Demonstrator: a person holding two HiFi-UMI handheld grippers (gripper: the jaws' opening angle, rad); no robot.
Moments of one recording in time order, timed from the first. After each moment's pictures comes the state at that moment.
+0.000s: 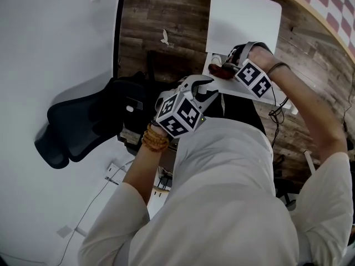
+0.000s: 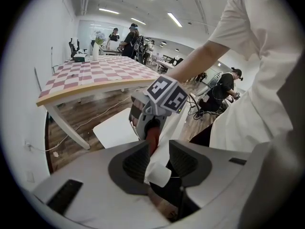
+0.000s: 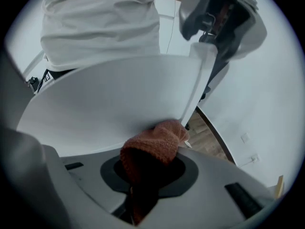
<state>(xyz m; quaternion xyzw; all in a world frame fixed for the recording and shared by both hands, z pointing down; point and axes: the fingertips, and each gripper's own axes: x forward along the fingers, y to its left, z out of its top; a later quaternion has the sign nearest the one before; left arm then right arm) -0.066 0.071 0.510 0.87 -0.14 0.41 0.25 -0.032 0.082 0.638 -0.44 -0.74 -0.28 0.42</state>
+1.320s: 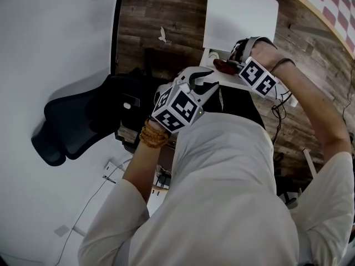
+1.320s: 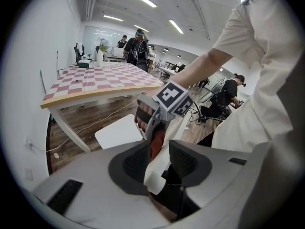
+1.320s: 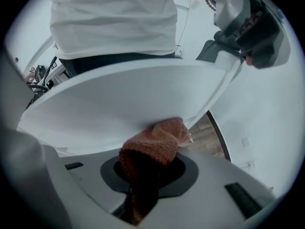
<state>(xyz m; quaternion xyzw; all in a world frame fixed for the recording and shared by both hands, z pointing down) -0.055 0.064 0.491 0.88 -0.17 0.38 0.24 0.000 0.080 0.629 -0.45 -0.69 -0.35 0.45</state>
